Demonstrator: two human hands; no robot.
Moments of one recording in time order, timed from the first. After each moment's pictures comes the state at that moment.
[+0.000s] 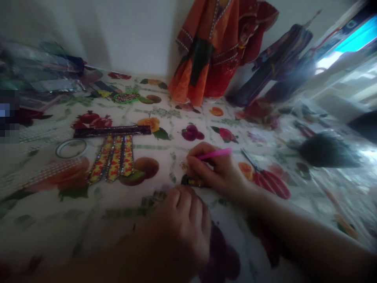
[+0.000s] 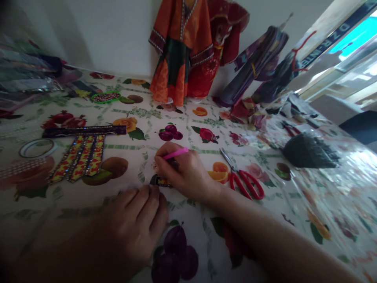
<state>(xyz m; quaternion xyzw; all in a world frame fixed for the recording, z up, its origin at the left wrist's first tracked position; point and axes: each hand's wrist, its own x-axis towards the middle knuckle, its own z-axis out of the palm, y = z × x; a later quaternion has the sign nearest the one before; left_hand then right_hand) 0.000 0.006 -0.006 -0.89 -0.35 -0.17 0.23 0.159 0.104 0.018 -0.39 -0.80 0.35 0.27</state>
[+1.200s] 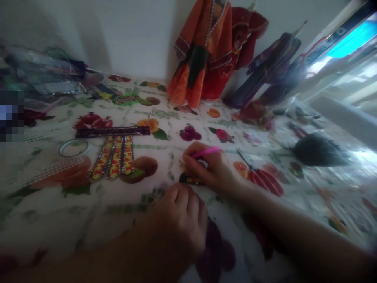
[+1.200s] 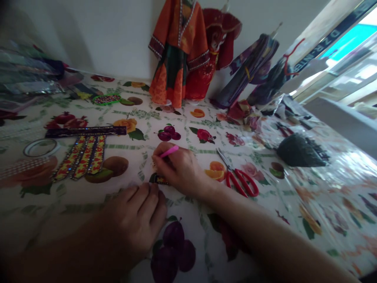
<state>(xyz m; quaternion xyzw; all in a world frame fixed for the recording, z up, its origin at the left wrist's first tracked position) -0.001 0.009 0.008 -0.91 -0.34 -0.14 0.20 0.153 0.105 0.022 -0.39 -0.84 0.28 0.25</state>
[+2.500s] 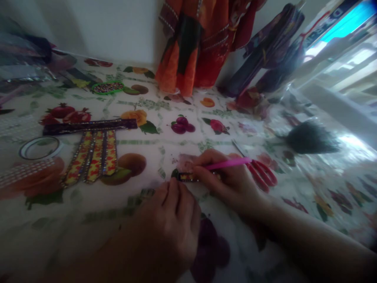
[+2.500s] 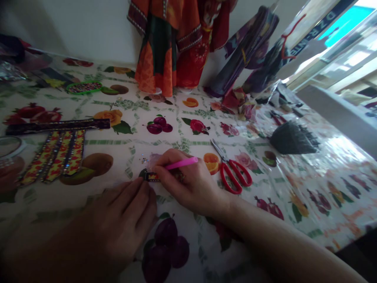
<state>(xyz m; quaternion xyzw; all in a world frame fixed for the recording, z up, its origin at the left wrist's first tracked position) -0.004 0.007 -0.004 -0.91 -0.33 -0.18 0.19 0.181 0.075 0.031 -0.39 -0.81 0.33 0.28</state>
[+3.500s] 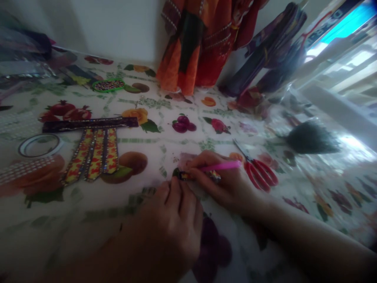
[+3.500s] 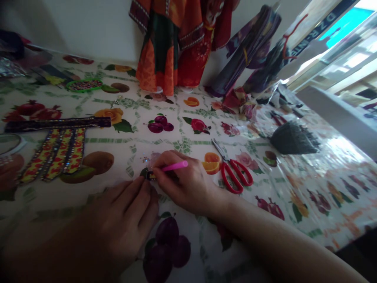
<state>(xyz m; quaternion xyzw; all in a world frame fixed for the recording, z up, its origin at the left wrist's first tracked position) -0.003 0.009 -0.004 -0.91 -0.32 -0.20 0.17 0.178 0.075 0.026 -0.38 -0.84 0.29 0.25</state>
